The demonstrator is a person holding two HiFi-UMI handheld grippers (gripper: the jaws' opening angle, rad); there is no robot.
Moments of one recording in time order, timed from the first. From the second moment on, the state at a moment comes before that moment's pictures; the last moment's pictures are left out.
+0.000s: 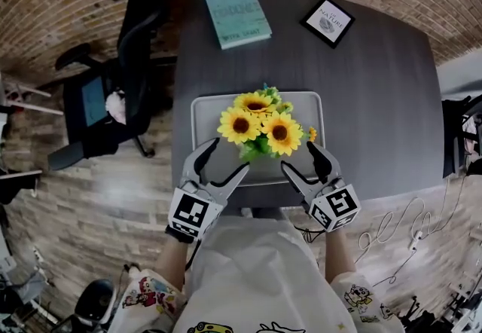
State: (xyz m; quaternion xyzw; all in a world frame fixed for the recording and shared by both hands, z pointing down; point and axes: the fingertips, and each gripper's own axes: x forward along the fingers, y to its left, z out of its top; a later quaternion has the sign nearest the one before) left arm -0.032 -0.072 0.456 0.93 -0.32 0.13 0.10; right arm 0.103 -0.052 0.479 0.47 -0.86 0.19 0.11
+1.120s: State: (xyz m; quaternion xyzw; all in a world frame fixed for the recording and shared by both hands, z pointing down) left arm -0.016 -0.087 0.516 0.94 -0.27 0.15 0.10; right arm 0.068 -0.082 0.527 0.39 -0.90 0.19 0.11
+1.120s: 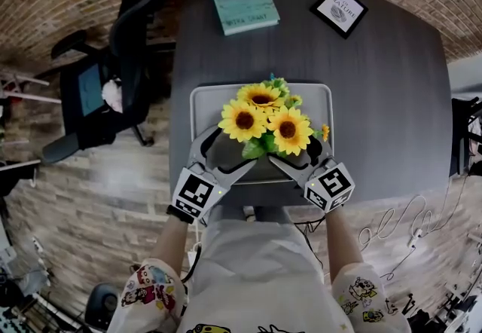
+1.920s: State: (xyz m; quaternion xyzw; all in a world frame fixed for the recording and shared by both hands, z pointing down) left arm 0.003 -0.104 0.524 0.95 -0.24 0.15 0.08; right arm 0.060 -0.100 0.528 0.34 -0.92 0.16 0.12
